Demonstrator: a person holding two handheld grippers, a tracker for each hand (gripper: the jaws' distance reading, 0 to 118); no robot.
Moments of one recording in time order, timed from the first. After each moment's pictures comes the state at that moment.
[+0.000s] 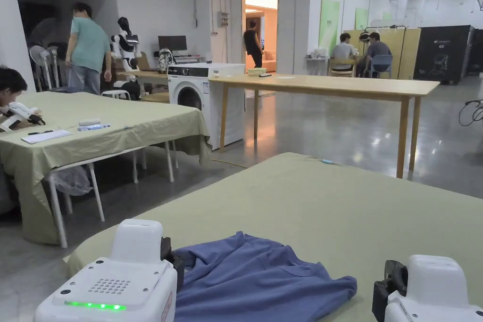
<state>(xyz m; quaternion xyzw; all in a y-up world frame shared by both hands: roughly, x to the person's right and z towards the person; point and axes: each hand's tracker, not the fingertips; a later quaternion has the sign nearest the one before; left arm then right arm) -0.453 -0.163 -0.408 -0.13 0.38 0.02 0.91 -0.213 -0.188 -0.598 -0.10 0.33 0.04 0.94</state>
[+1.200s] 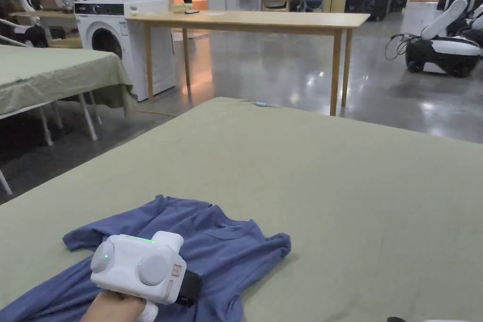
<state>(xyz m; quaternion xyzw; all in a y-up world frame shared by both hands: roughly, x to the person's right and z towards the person) -0.550 -0.334 -0.654 -0.49 0.18 0.08 0.85 -0.152 -0.269 -0.637 -0.22 0.26 0.08 0.94</state>
